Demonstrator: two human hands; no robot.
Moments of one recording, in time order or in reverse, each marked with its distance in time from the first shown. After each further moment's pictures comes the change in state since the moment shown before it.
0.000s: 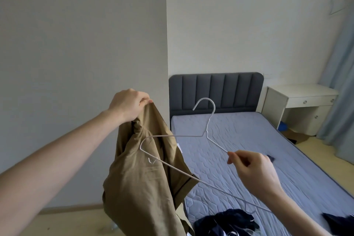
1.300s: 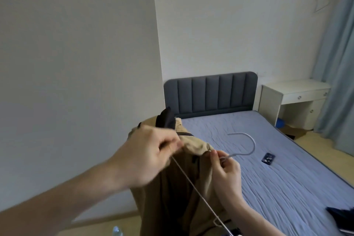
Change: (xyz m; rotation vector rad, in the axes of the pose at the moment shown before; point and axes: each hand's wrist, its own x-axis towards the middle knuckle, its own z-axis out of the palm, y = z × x) left_hand -0.101 0.119 -0.080 -0.574 -0.136 0.242; right_hand -0.004 -0.041 0.078 0.605 0.264 0.157
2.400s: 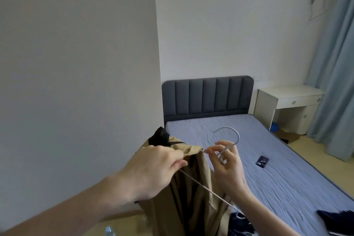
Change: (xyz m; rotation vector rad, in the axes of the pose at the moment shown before) left_hand -0.016 -0.010 0.042 0.292 -0.140 0.014; right_hand 0.022 0.005 -0.025 -0.214 -0.147 -0.133
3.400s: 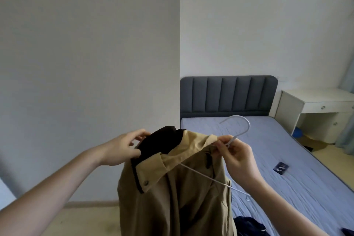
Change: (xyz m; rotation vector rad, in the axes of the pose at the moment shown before) left_hand -0.039 -0.147 -0.006 -0.497 -0.308 -0.463; right_hand 0.021 -0.029 0.006 0.283 -0.229 -0.113
